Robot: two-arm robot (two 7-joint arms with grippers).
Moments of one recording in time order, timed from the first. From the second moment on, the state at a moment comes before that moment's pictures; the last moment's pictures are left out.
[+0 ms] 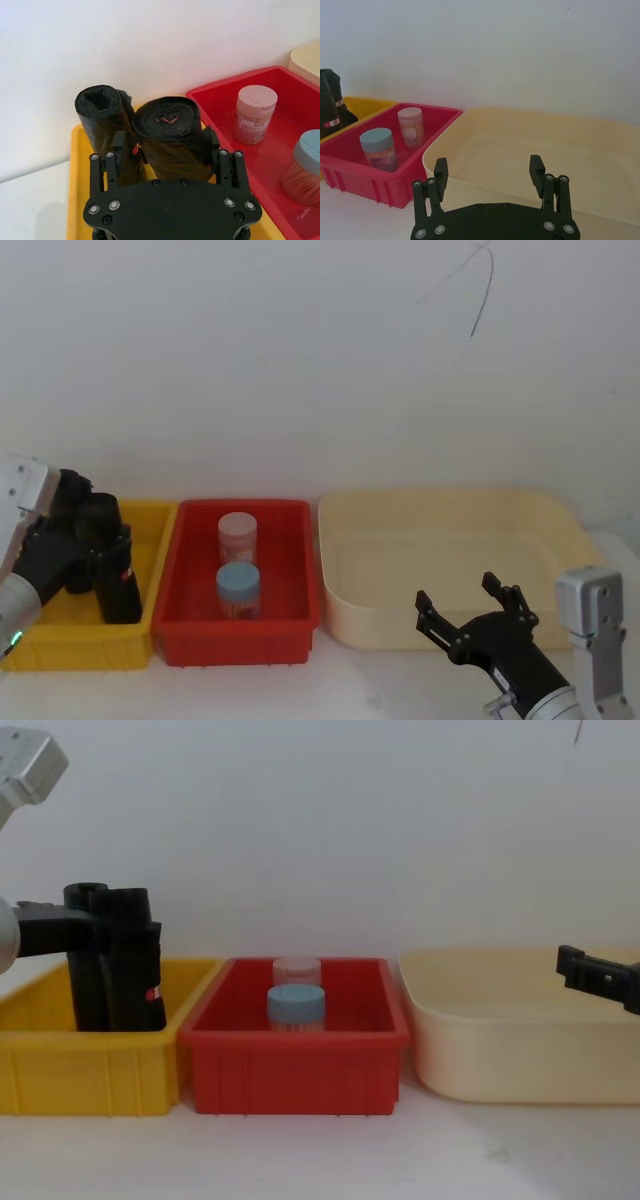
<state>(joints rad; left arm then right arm) -0.44 0.36 0.30 -1.41 -0.28 0.26 -0.14 -0.01 0.34 -0.23 -1.77 0.29 0.03 0.07</state>
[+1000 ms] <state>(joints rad) -0.45 0.37 0.30 -1.43 -0.27 0.26 -0.18 -0.01 0.34 -0.23 -1.77 0.29 0.03 0.07</state>
